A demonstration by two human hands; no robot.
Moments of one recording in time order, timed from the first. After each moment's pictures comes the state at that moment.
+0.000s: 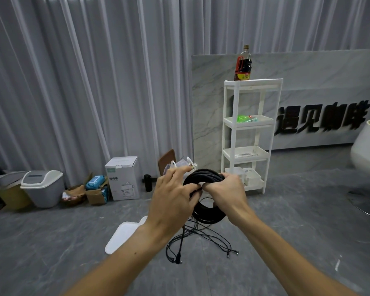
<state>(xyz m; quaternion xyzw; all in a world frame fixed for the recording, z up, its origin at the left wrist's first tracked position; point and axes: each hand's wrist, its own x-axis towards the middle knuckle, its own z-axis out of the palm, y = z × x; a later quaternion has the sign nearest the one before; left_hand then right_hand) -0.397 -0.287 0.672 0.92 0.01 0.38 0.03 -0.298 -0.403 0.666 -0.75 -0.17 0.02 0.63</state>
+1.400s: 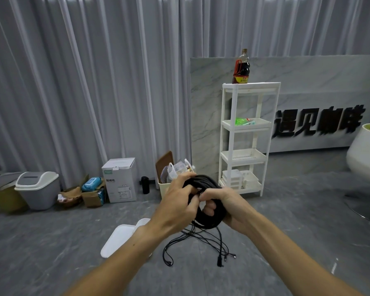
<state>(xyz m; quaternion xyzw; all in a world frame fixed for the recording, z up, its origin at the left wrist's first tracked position) -0.374 -0.276 0.658 0.92 -0.04 0.29 0.27 -0.293 -0.422 0.662 -0.56 -0.23 0.34 0.72</state>
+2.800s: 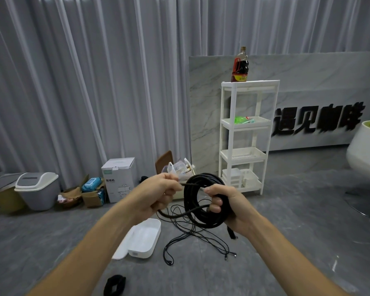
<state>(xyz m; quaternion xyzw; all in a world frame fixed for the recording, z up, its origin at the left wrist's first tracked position) -0.389 -0.245 0.706 0.69 0.14 0.03 0.71 -0.290 -0.426 0.656 -0.51 -0.16 0.34 0.77</state>
